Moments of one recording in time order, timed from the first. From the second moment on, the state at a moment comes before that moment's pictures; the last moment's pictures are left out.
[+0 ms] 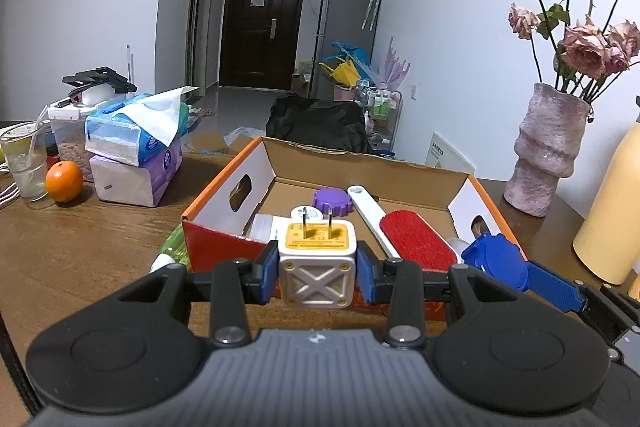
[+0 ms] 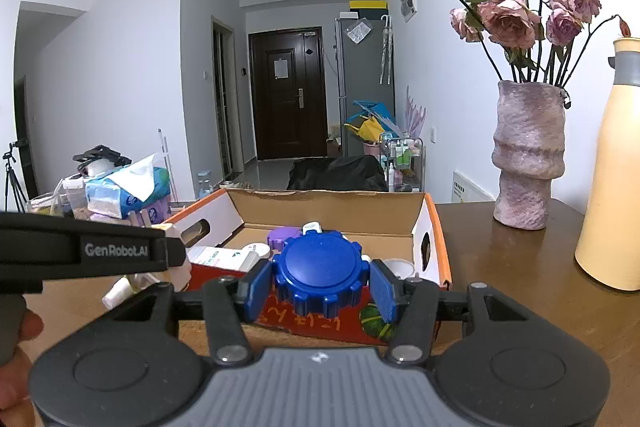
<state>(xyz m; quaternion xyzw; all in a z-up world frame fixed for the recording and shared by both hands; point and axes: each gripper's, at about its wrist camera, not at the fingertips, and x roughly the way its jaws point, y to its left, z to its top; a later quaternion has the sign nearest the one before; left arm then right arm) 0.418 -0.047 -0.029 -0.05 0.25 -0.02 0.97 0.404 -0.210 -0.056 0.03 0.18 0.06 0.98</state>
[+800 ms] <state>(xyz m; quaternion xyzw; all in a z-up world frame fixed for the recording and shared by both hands) 0.476 -0.056 -0.032 -0.05 0.24 -0.01 0.97 0.461 -0.219 -0.059 0.03 0.17 0.04 0.98</state>
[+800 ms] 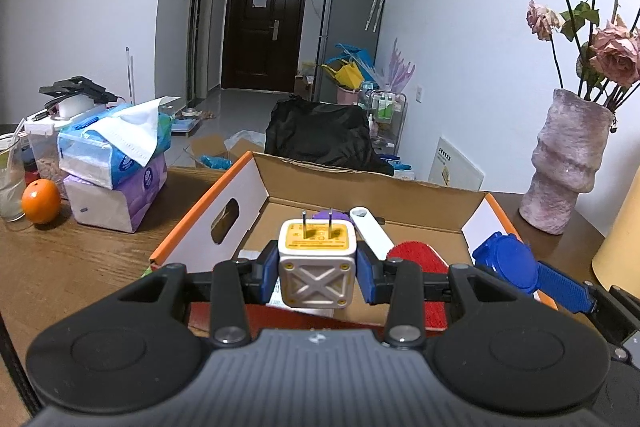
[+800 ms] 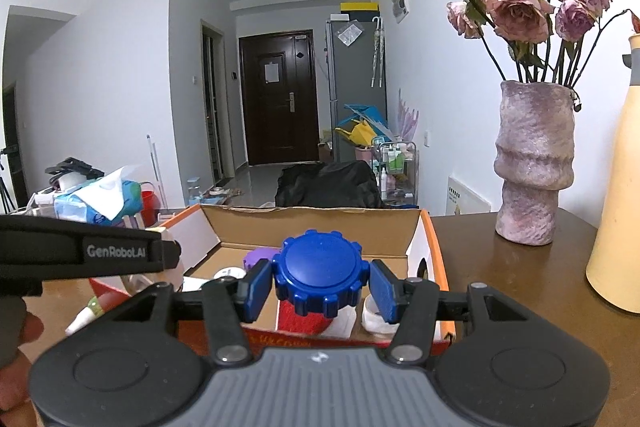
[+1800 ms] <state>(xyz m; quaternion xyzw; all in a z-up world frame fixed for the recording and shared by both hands) 0.535 -0.060 -0.037 -0.02 0.23 0.00 0.97 0.520 -0.218 -0.062 0.02 0.17 0.04 0.98</state>
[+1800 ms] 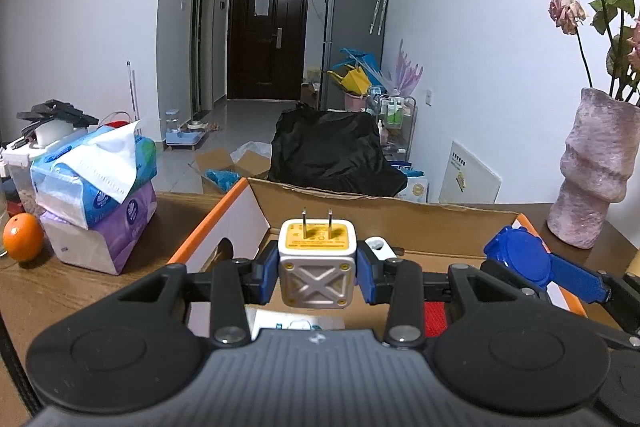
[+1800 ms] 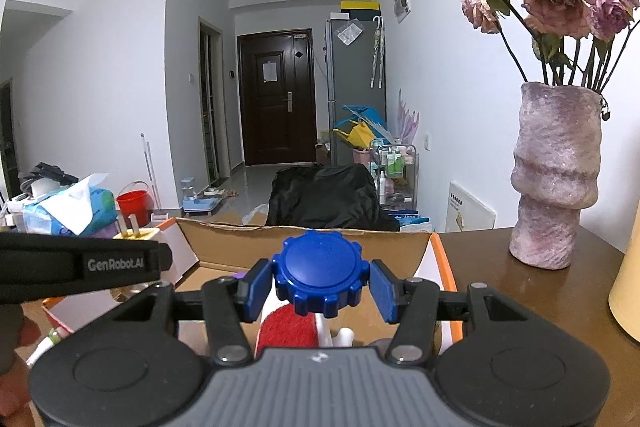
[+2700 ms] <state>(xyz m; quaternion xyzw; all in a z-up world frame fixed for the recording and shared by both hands) 0.565 -0.052 -0.052 -0.01 0.25 0.01 0.97 0.540 -0.216 -0.071 0.02 0.20 0.04 0.98</state>
